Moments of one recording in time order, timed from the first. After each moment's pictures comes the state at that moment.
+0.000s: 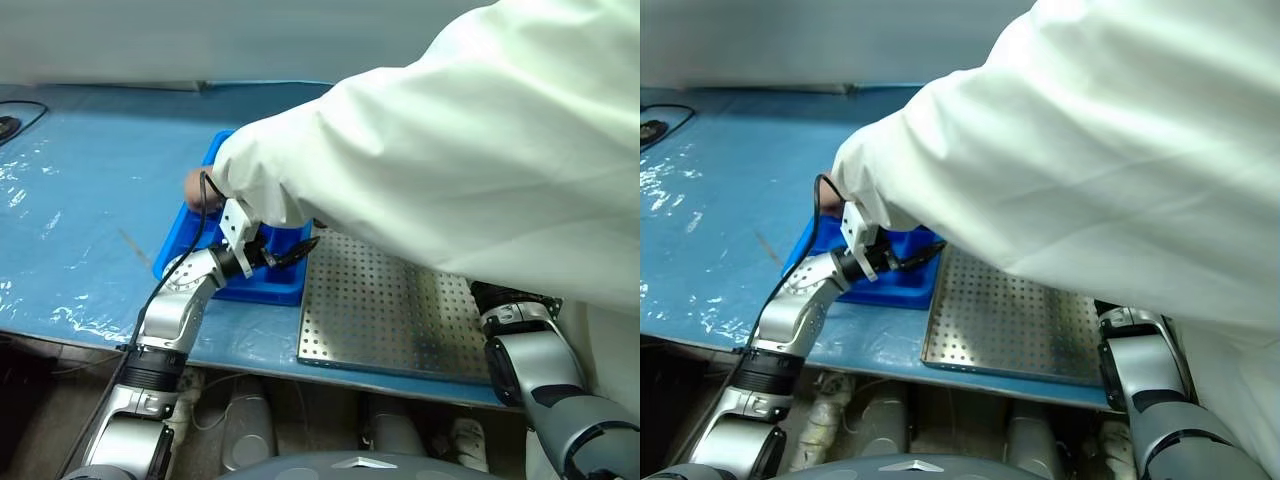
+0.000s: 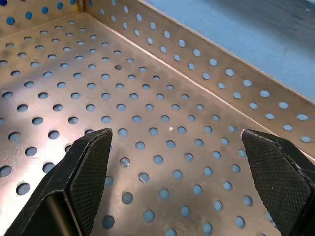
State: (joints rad) left arm -0.36 0.31 -0.06 0.07 -0.37 0.10 -0.86; right arm -0.76 -0.40 0.03 0.68 -0.03 0.17 0.51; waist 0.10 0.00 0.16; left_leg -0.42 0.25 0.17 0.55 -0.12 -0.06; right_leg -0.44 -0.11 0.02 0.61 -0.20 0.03
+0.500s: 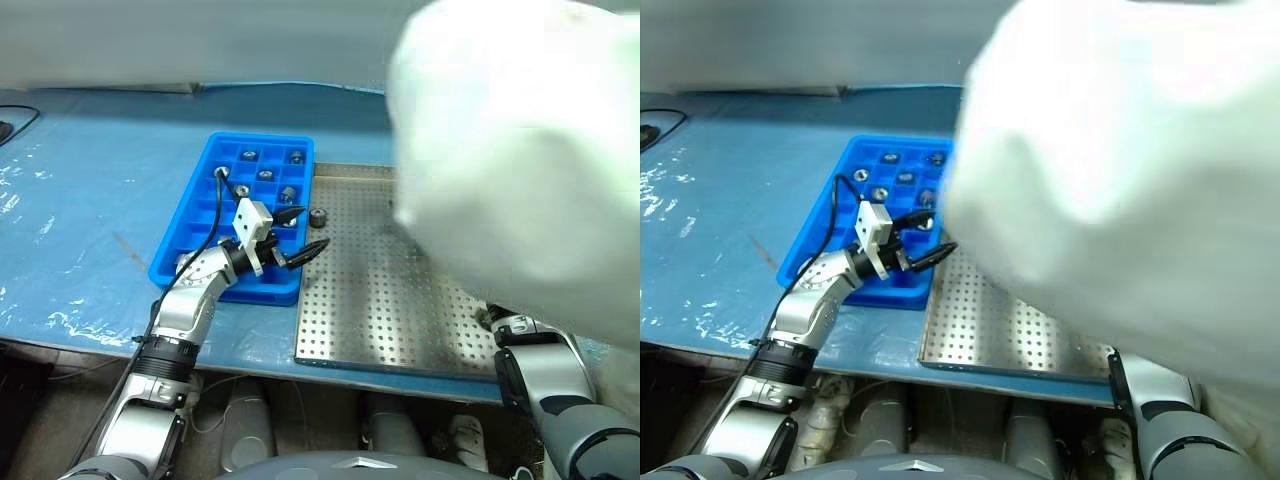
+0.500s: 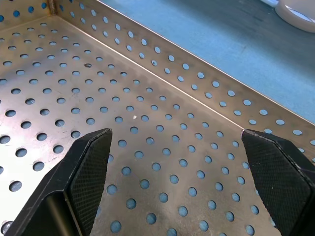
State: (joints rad) left arm -0.40 0.27 -0.08 0.15 -0.35 0.06 -0.90; right arm -0.71 -0.43 0.00 0.57 -0.03 0.23 0.50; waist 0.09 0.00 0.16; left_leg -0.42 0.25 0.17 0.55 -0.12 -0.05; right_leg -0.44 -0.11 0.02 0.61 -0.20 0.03
